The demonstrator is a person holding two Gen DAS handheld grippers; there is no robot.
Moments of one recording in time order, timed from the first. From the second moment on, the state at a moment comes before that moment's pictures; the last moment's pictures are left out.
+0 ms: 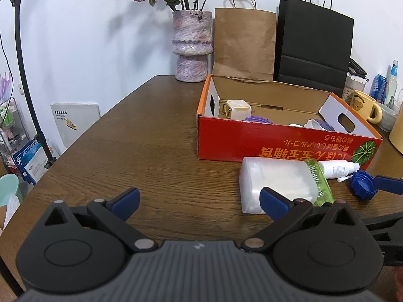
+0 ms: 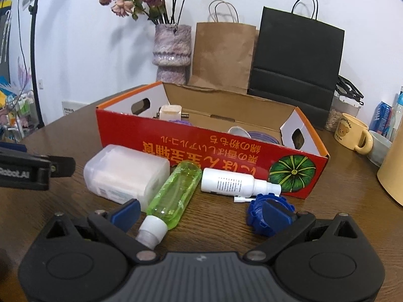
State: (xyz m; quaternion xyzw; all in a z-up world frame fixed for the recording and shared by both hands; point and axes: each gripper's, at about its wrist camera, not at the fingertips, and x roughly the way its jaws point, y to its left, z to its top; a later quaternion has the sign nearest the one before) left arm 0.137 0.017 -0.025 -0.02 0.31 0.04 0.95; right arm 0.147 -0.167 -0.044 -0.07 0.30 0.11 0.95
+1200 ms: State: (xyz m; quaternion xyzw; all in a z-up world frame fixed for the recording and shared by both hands) left arm 0.146 0.025 -0.029 -0.03 0.32 0.05 0.95; right arm 0.196 -0.152 -0.058 -0.05 0.34 0.15 0.93
